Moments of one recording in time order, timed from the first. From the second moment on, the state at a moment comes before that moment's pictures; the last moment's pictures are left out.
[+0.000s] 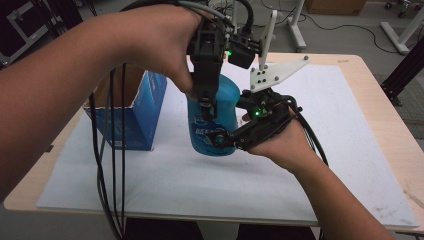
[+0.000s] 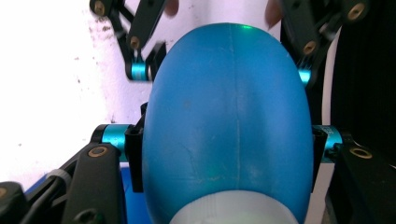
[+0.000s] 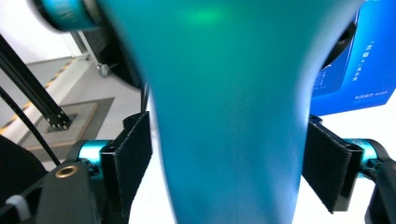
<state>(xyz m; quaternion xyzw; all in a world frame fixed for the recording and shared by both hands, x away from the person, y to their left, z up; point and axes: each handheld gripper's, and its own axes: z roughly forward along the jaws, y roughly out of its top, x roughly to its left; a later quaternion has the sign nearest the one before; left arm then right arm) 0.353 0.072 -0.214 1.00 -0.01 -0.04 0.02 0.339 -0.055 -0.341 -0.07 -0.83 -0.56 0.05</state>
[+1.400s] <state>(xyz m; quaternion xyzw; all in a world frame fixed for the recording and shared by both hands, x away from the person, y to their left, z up) 0.381 0.216 -0.110 0.87 0.49 -0.03 0.02 0.370 -0.144 -0.235 -0.04 -0.97 -0.23 -0.07</state>
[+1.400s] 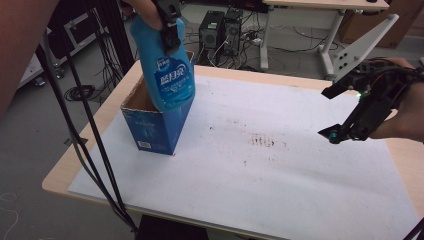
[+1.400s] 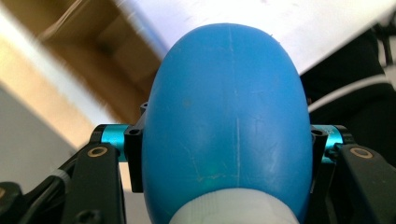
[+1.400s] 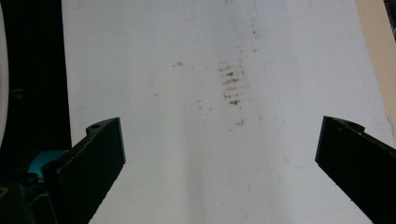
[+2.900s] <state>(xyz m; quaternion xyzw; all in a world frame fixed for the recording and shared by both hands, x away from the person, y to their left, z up) 0.444 0.264 -0.251 0.92 0.40 0.00 -0.04 0.375 -0.157 -0.248 -0.07 -0.97 -0.20 -0.07</state>
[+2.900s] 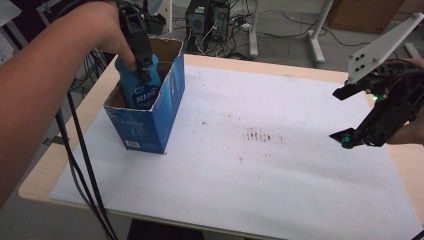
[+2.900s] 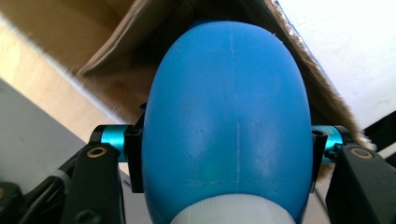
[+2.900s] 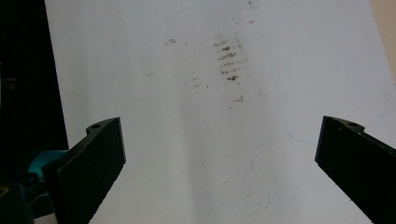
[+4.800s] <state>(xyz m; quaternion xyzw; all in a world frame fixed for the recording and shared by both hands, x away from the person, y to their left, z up) 0.447 0.270 -0.261 0.93 0.38 -0.03 -0.02 0.376 -0.164 -0.260 -0.08 -0.97 -0.21 -0.05</state>
